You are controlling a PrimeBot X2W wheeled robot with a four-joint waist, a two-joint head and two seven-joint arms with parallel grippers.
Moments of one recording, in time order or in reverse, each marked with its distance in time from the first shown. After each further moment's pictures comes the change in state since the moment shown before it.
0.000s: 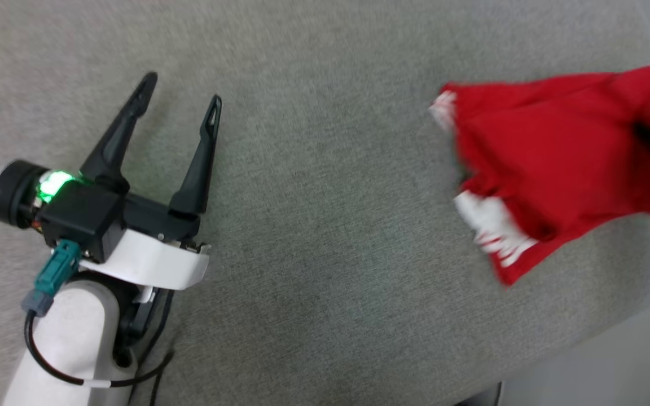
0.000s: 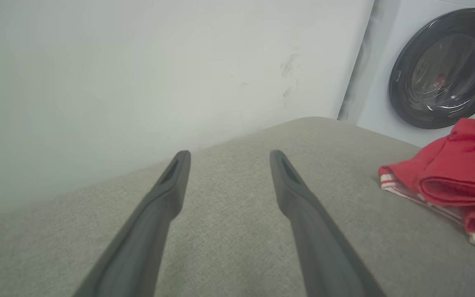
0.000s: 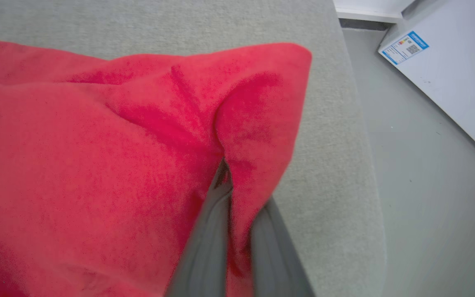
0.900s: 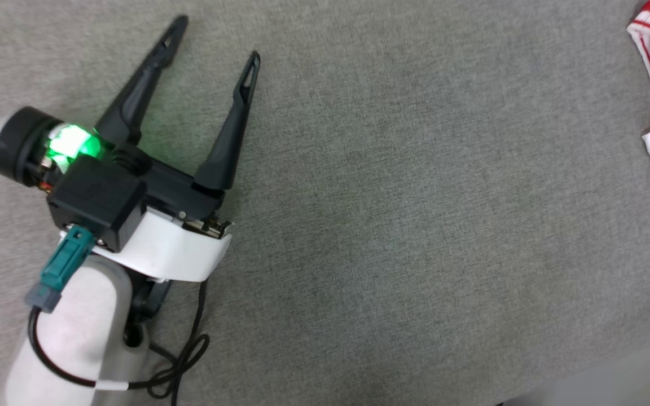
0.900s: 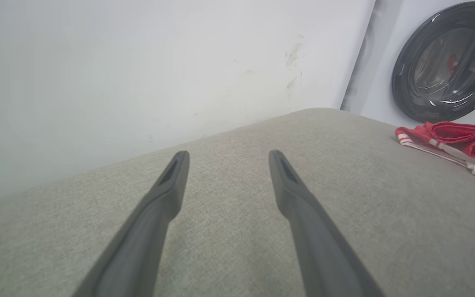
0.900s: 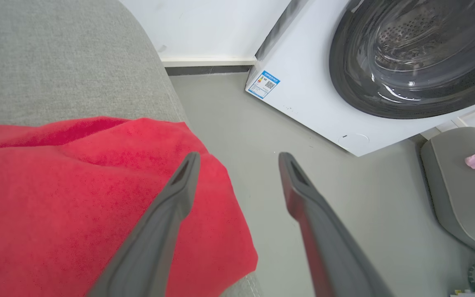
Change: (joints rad) left arm -0.134 0.023 -0.081 -0.088 0.005 -0.011 0.033; right arm -0.225 -0.003 -0.470 0.443 -0.388 0.000 -0.376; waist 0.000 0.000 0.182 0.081
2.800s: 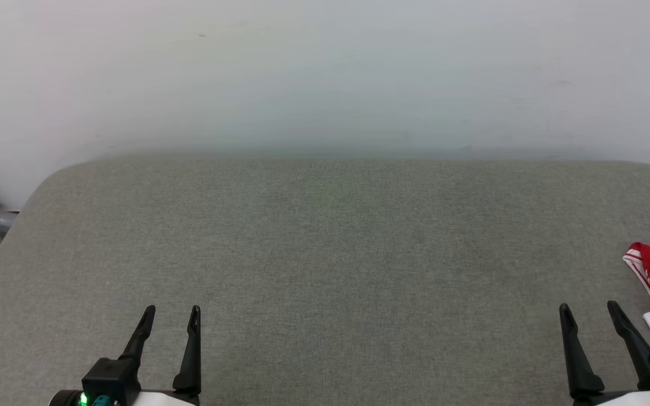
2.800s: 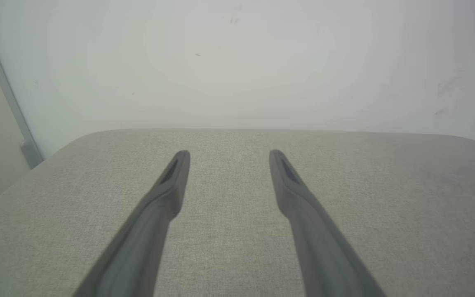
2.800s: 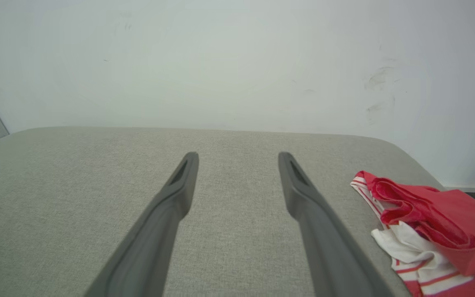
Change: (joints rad) left arm 0.595 -0.122 0.122 0.356 -0.111 0.141 -0.190; right arm 1.020 0.504 0.186 -0.934 -0.049 0.000 -0.068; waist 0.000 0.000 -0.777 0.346
